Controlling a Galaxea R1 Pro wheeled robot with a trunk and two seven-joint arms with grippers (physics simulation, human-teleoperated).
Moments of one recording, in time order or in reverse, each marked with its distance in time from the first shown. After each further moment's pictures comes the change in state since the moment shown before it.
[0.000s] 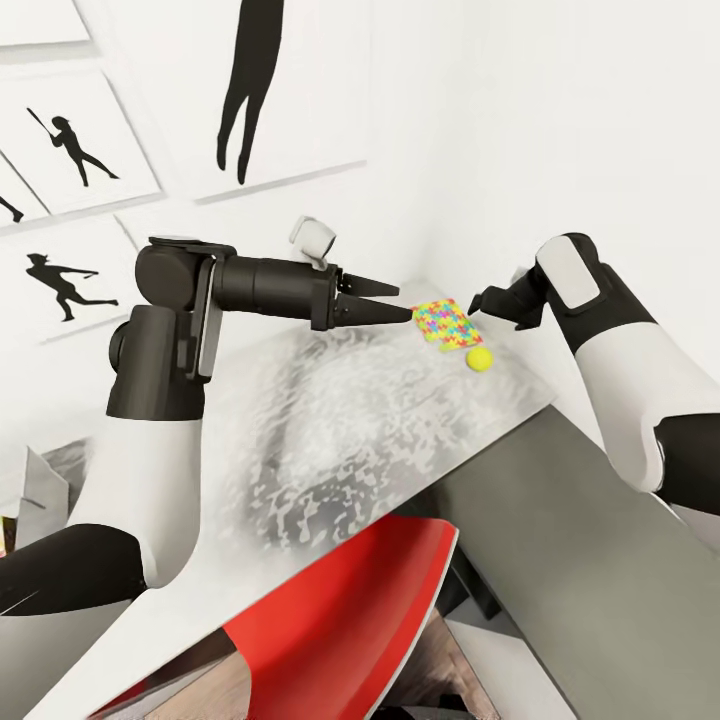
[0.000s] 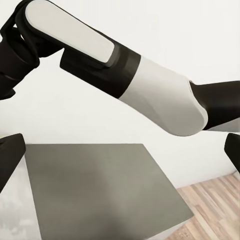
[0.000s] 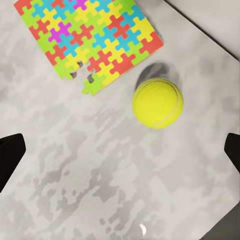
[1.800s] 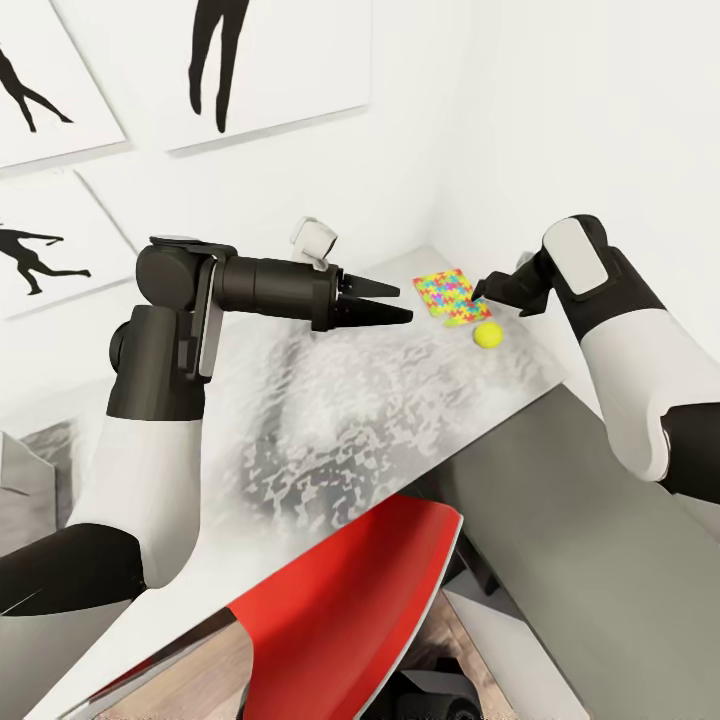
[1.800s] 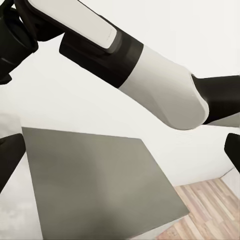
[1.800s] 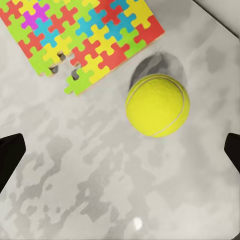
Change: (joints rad) left arm 0.000 0.000 -0.004 0.000 -0.001 0.000 0.000; right arm -0.038 -0.002 -0.001 -0.008 0.007 0.000 -0.004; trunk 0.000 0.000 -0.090
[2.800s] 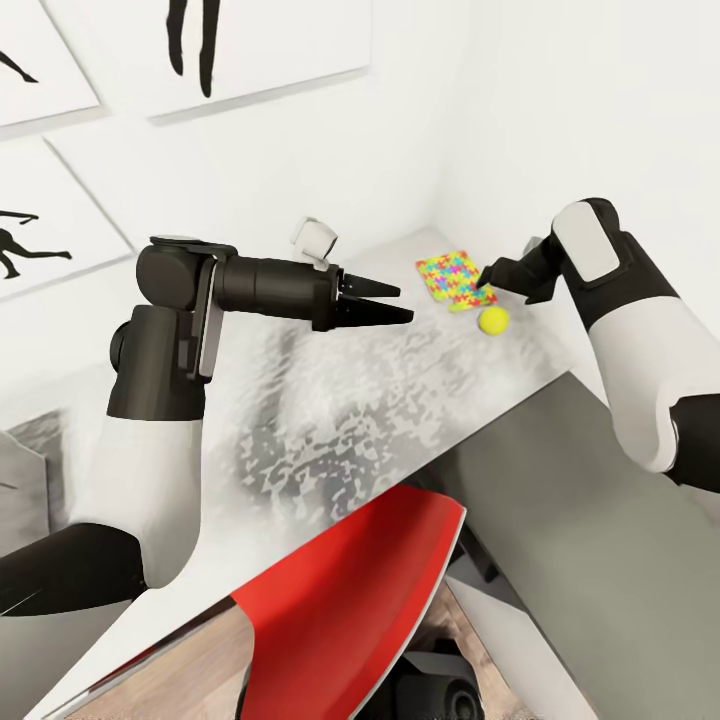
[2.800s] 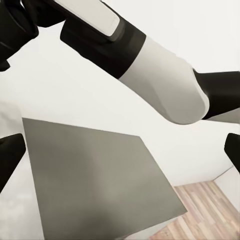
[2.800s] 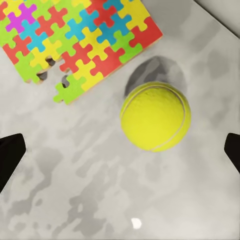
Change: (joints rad) left arm 0.000 -0.001 0.000 0.000 0.000 0.000 0.000; right arm -0.033 -0.008 0.000 -0.009 0.000 0.000 -0.001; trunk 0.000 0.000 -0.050
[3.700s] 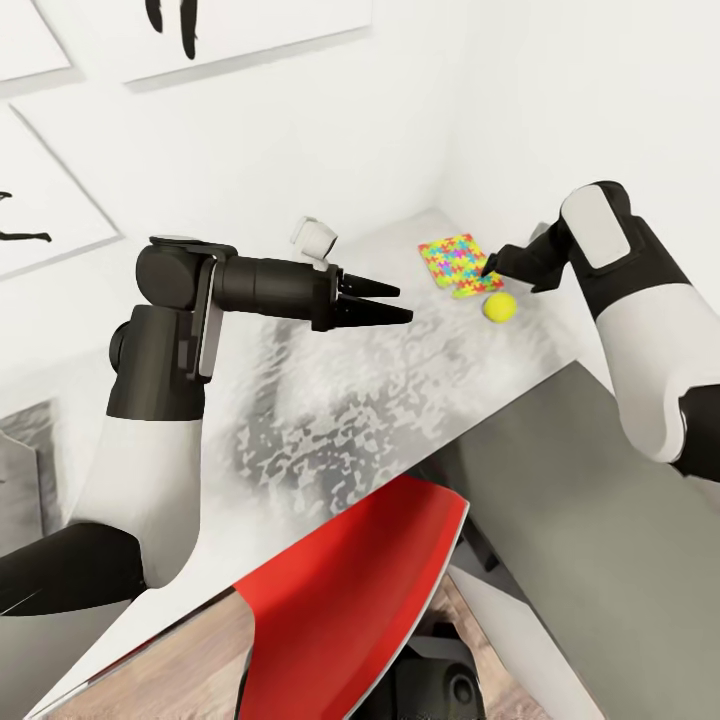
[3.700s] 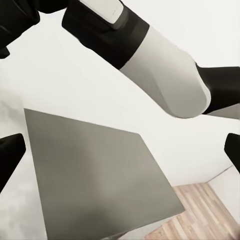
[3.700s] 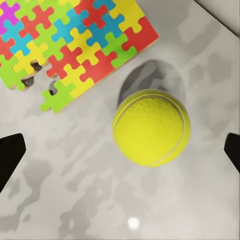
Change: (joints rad) left arm 0.000 0.002 0.000 0.000 0.000 0.000 0.000; right arm -0.034 -0.006 0.001 0.000 0.002 0.000 -0.005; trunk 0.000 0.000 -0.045
